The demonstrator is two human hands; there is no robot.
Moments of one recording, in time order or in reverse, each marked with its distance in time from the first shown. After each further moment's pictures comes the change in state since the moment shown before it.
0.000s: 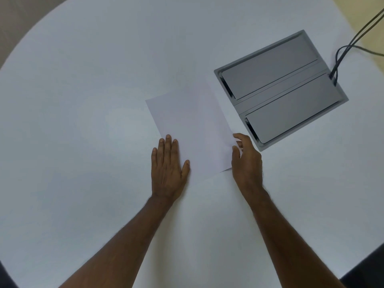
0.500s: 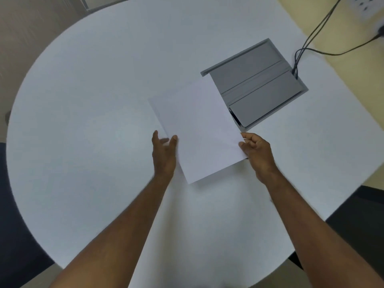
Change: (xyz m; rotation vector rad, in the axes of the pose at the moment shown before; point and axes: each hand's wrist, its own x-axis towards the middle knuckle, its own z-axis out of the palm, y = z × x) left_hand -0.026 0.021 -0.071 -1.011 0.035 -0.535; right_hand -0.058 0.006 -0.088 0.460 -0.136 0.262
